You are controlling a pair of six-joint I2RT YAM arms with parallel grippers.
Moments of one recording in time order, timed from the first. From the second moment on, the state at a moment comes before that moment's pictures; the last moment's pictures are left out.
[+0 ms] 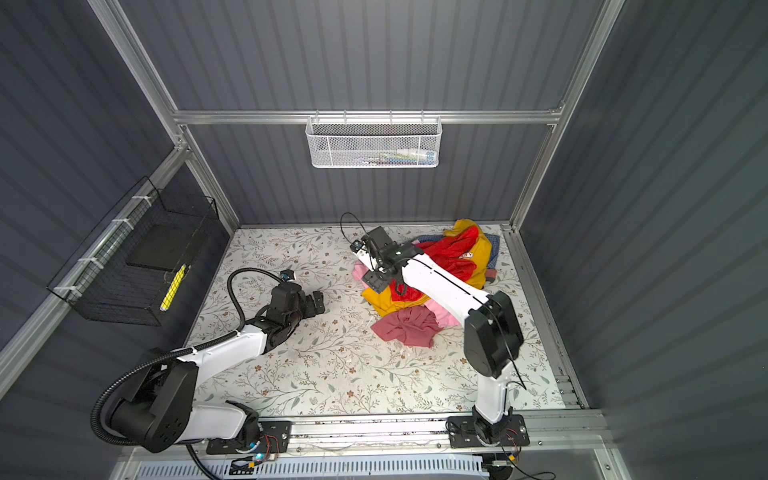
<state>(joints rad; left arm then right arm) -0.44 1.37 0.60 0.09 -0.25 -0.46 0.69 1.94 1.72 -0.79 0.15 -0.30</state>
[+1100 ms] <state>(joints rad) -0.42 1.22 0.57 -0.08 -0.34 -0.39 0.73 2.54 2.25 -0.88 0.28 -0.27</state>
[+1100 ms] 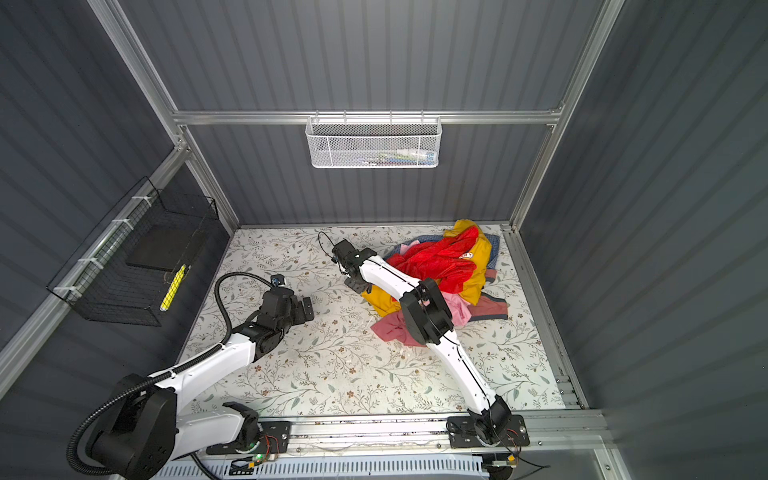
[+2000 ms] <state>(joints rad) -0.41 1.27 0.57 -0.08 -0.31 -0.37 0.66 1.81 1.76 -0.70 0.27 0.00</state>
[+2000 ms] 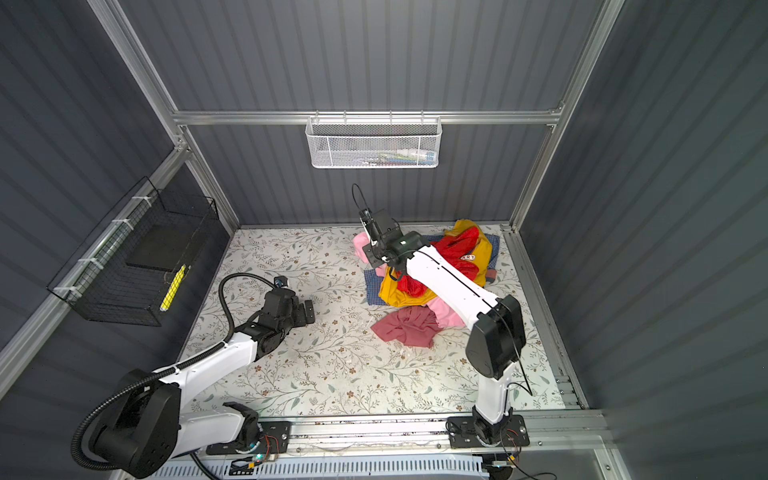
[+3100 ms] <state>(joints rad) -0.41 1.51 0.75 0.03 -0.09 -0.30 0.51 1.20 1.53 -0.71 0.29 0.16</state>
